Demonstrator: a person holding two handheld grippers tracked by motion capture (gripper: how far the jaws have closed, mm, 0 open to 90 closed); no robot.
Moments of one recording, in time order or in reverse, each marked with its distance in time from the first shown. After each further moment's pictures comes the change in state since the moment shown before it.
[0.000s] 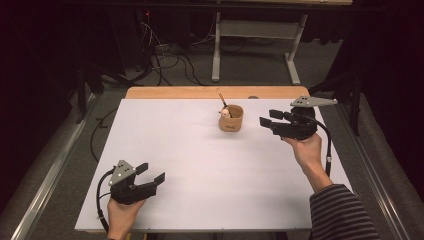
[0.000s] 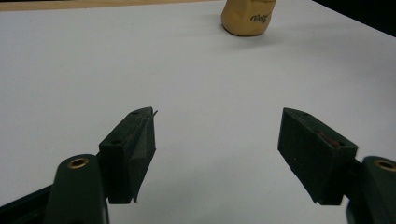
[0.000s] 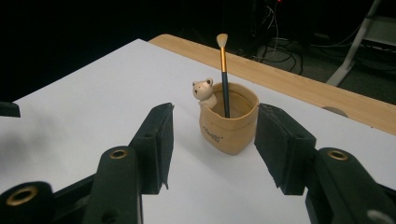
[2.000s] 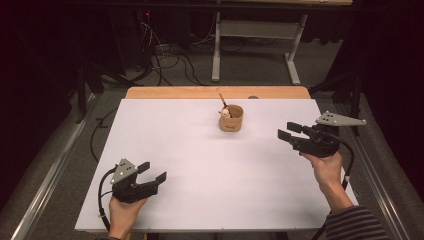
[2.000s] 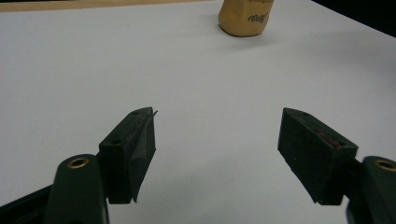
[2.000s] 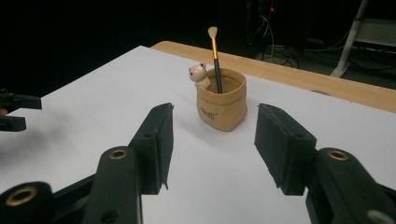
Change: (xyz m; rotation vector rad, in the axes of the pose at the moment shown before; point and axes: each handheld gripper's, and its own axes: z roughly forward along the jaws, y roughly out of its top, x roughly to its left) left arm 0.000 0.002 0.004 0.003 -0.010 0.005; right arm -0.008 -0.039 -0.048 -0.066 0.003 0.043
